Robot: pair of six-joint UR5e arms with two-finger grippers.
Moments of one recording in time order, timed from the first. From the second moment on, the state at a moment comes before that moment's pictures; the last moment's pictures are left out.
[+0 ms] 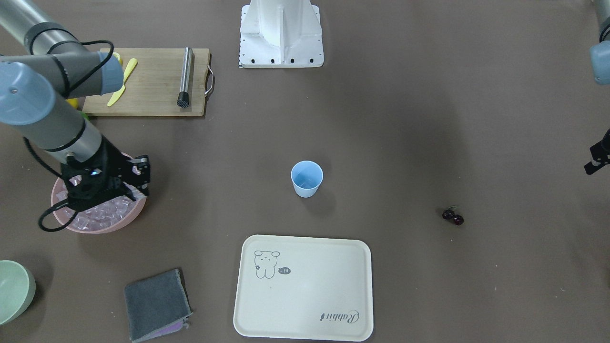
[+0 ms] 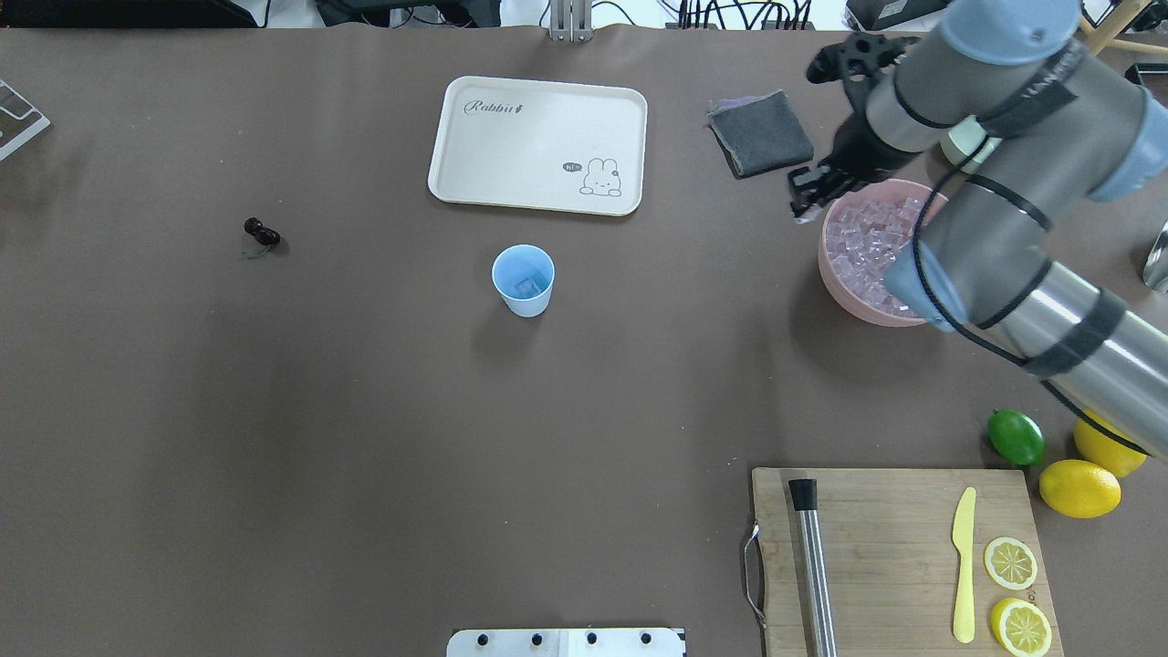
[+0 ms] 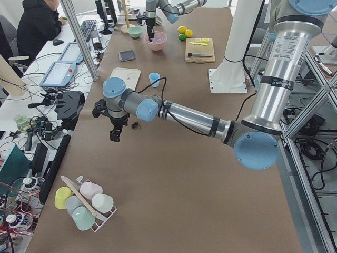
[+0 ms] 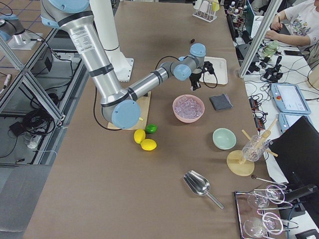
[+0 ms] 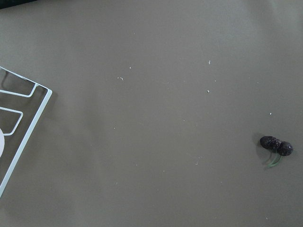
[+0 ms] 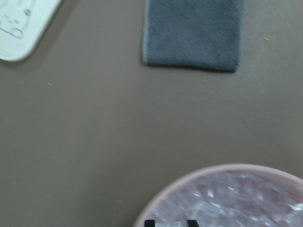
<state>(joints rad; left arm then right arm) -1.39 -1.82 -1.62 -1.68 -2.34 -0.16 0.89 -1.01 1.62 -1.41 2.15 0.66</state>
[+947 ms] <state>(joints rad) -1.38 -1.83 -1.52 -1.80 -2.34 -0.16 0.59 -0.58 1.35 -1.44 1.83 1.11</state>
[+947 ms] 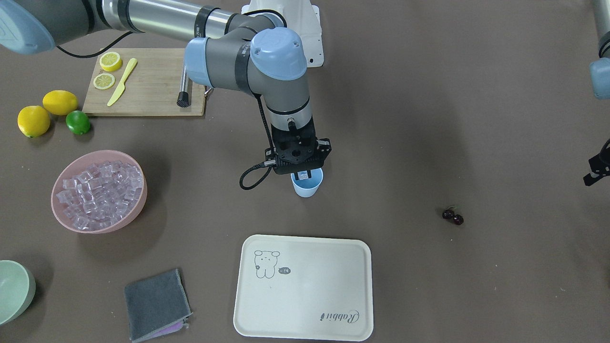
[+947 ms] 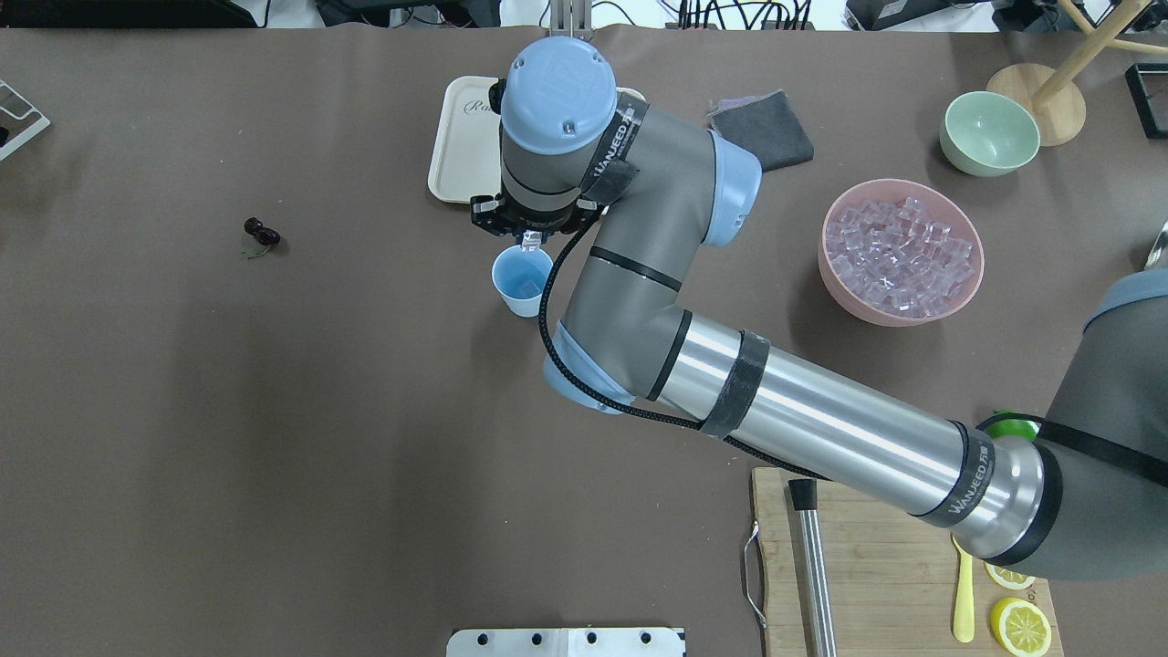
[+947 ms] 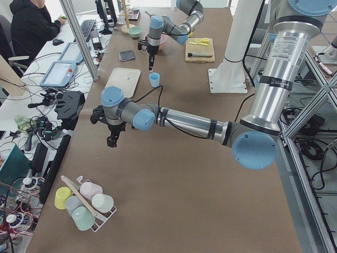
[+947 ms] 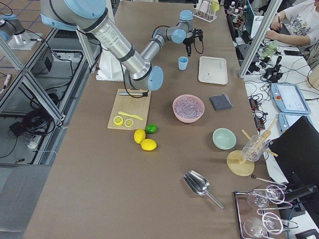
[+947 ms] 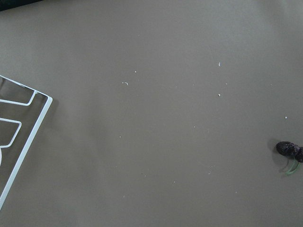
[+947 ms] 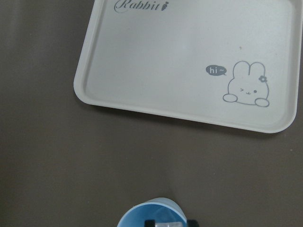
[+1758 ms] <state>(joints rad) -1.38 -1.83 -1.53 -1.80 -2.34 -0.16 0.64 -0.61 1.36 -1.45 1.85 1.14</state>
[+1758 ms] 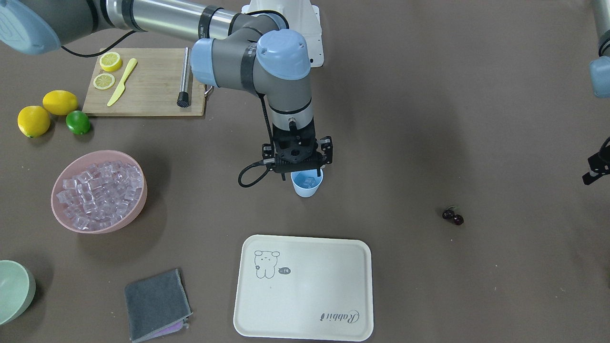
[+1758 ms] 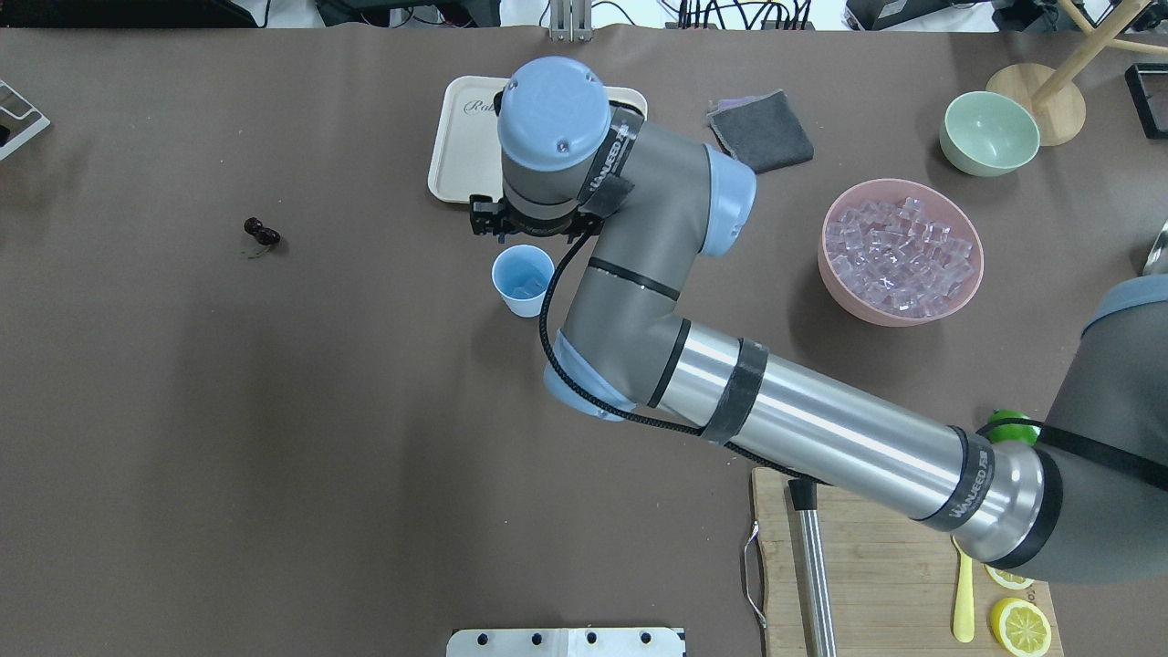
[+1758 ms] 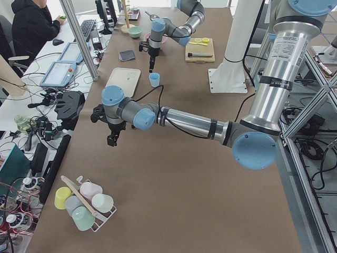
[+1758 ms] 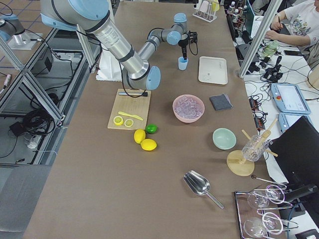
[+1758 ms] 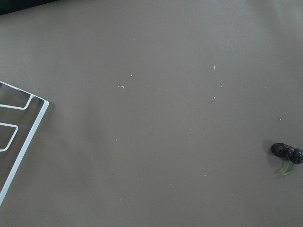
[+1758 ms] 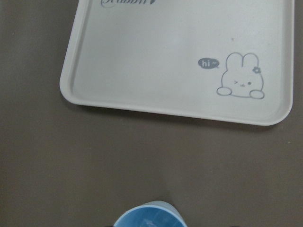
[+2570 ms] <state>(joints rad) -1.38 -1.82 -1.54 -1.81 -2.34 -0.19 0.92 -1.19 1.77 -1.55 2.17 0.75</state>
